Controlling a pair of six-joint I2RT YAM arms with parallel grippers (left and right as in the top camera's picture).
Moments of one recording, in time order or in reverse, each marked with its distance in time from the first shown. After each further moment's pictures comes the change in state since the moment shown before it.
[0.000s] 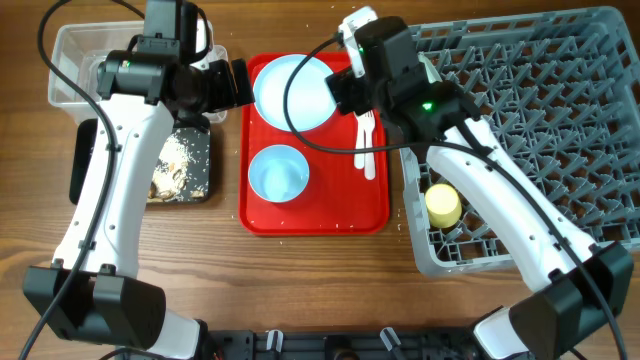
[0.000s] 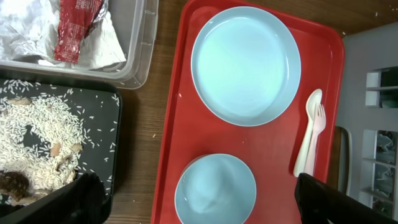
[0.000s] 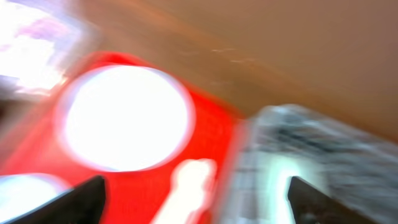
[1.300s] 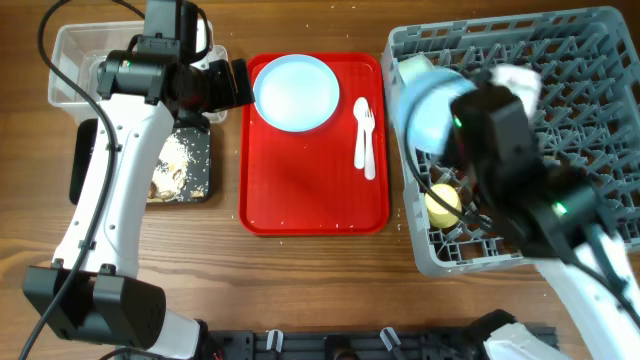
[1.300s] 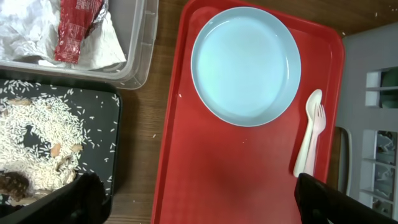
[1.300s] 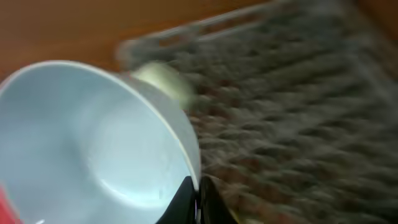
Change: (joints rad) left arm 0.000 0.000 0.000 0.000 0.000 0.000; right arm -0.061 -0.504 -0.152 -0.467 0.488 0.526
